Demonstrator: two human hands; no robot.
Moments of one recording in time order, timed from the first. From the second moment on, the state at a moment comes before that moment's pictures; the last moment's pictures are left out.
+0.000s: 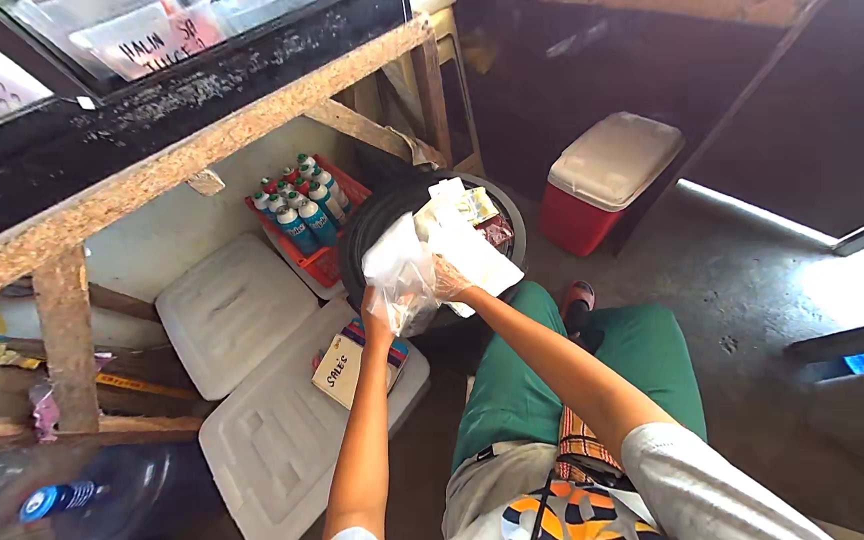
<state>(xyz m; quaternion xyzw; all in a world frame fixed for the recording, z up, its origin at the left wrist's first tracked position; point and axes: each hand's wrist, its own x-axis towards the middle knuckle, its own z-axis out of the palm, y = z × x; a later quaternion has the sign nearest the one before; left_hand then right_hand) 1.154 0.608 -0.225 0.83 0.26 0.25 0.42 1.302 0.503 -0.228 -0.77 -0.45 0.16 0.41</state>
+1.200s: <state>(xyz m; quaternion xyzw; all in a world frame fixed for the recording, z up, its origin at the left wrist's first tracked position) 1.111 0.510 -0.109 0.70 -0.15 0.36 0.60 1.196 0.352 -0.121 -0.58 -0.42 0.26 0.64</state>
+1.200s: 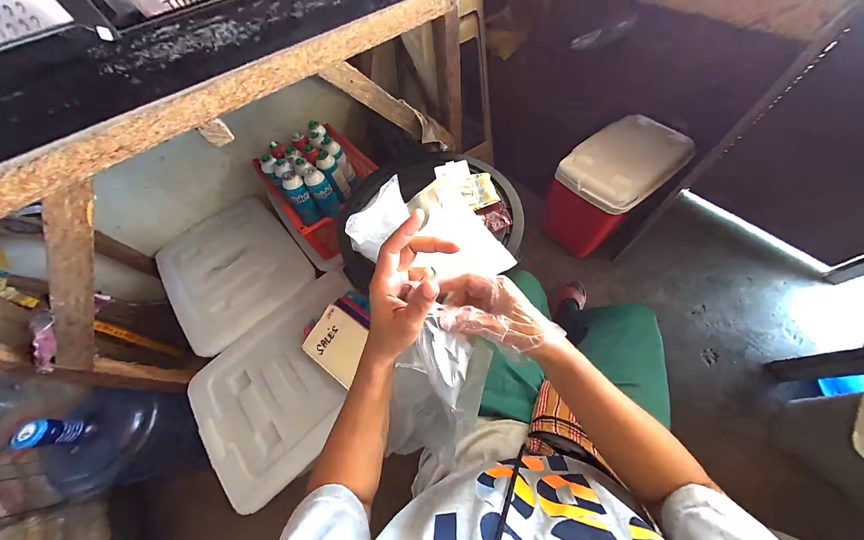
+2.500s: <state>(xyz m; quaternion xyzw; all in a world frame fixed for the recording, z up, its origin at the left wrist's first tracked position) 1.101 0.543 -0.183 0.62 -0.08 0.26 0.74 1.244 0.372 -0.135 -0.56 -0.41 0.30 0.65</state>
